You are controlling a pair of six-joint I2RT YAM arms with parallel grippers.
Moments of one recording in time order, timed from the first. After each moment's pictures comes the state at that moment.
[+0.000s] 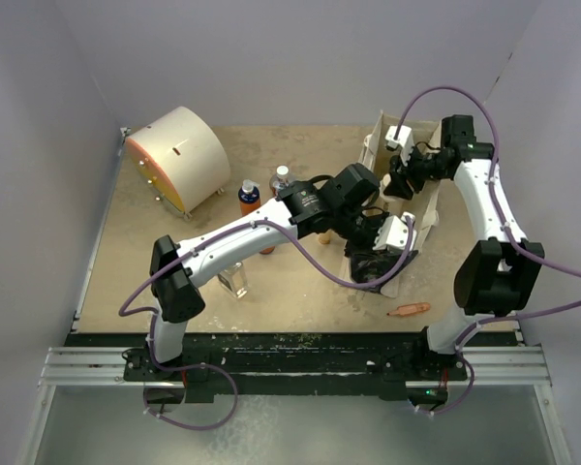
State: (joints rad) left arm -1.07 1.95 2.02 -0.81 0.59 0.69; right arm -0.07 1.66 1.57 -0.95 -0.77 -1.01
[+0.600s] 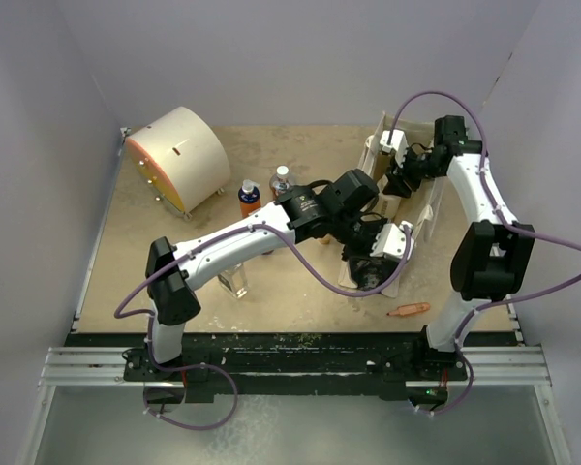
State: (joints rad) left arm -1.08 1.92 1.97 -0.81 0.57 0.72; right arm -0.07 1.78 1.59 -0.90 -0.73 -1.14
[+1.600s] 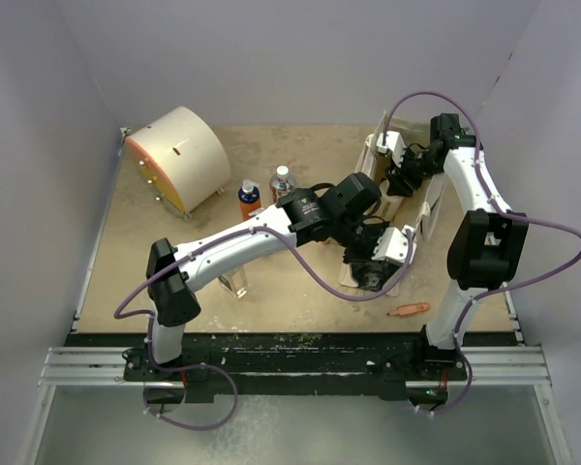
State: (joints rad) left arm -1.10 1.92 1.96 -0.81 0.55 0.72; right arm -0.07 1.88 1.67 -0.95 -0.61 -1.18
